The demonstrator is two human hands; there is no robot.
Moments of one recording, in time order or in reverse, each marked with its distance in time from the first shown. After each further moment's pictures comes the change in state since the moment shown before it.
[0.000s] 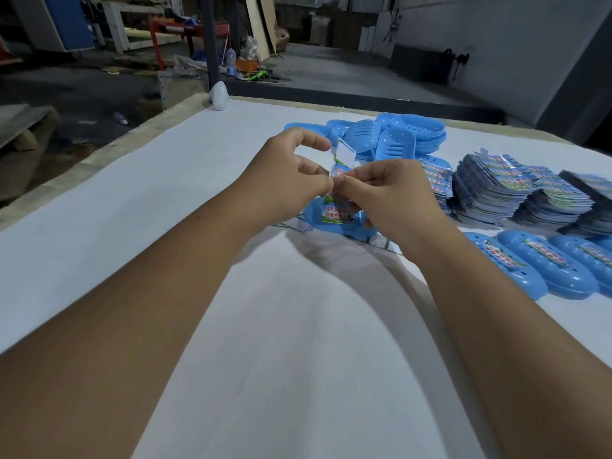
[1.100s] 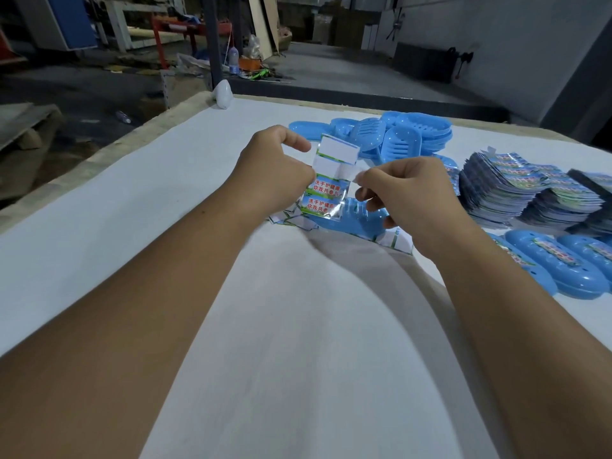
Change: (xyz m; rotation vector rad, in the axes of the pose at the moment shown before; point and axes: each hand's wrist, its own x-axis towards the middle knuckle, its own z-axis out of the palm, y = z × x) left_hand 0.006 -0.004 -0.009 0.090 0.191 -0.144; right_hand 0.001 -0.003 -0.008 0.009 0.054 0.114
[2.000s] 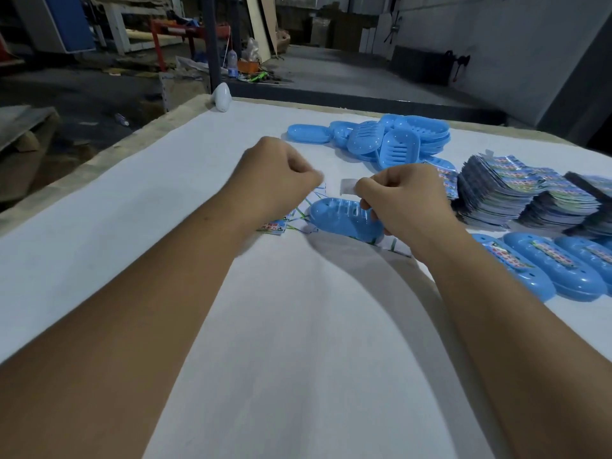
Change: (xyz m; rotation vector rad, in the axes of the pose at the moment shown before) left_hand 0.000 -0.003 -0.002 0.265 0.009 0.073; right_hand 0.005 0.008 0.006 -0.177 0.094 0.007
